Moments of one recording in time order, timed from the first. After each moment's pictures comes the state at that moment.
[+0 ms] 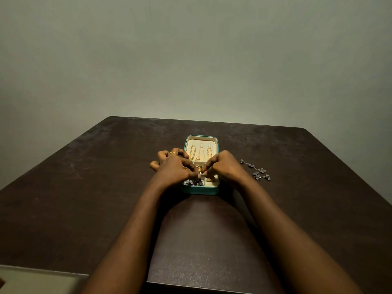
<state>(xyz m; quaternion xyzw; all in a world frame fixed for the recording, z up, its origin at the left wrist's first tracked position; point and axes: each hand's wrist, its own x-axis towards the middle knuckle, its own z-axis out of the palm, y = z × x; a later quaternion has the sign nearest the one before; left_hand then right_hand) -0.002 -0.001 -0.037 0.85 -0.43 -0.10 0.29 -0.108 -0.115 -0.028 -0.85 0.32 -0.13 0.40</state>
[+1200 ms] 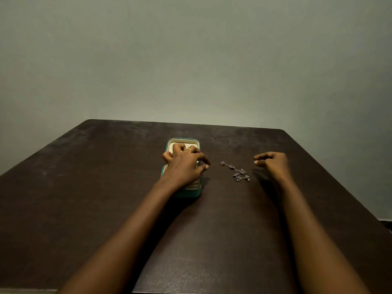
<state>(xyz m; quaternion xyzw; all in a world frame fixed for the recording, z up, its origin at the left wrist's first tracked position) -0.047 -0.047 -0.023 0.81 -0.55 0.03 0.20 -0.220 -0.209 -0.032 -0.68 0.49 -0.36 0.40</state>
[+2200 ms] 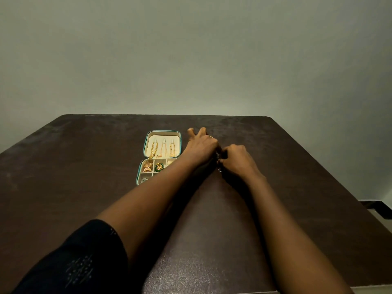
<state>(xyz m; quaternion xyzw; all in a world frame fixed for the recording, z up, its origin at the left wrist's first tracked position) -0.078 -0.149 -0.024 0.76 -0.64 0.09 0.01 -0.194 -0.188 -0.042 -0.87 0.43 -0.18 0.16</state>
